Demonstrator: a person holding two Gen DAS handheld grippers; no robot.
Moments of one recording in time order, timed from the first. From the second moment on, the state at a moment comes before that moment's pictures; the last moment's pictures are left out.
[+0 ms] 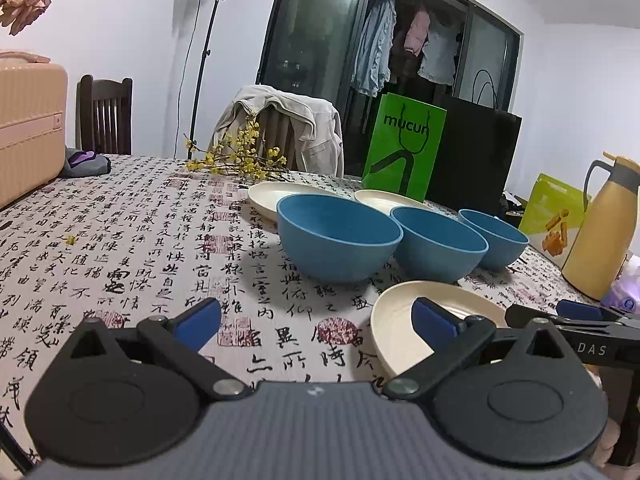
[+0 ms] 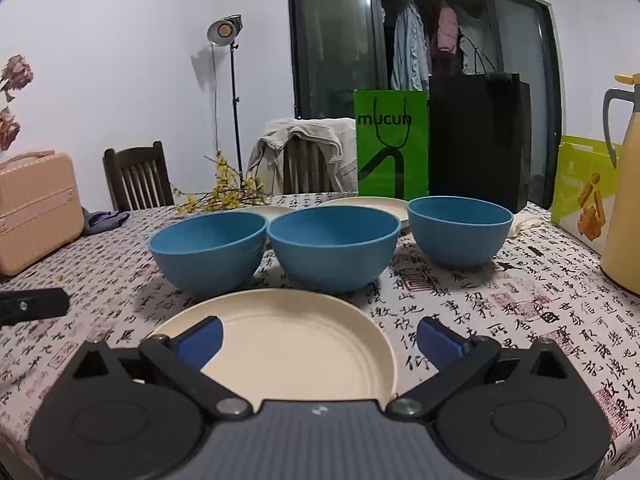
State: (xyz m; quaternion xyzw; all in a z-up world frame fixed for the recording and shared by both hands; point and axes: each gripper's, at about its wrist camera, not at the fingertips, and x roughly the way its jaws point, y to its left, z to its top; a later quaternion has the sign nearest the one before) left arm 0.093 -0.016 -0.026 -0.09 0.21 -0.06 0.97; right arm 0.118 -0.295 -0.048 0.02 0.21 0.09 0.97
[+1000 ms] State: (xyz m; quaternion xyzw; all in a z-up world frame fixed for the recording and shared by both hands) left arm 0.153 -0.041 0.032 -0.09 0.24 -0.10 0.96; right arm 0.169 -0.302 0.000 0.04 0.21 0.11 0.97
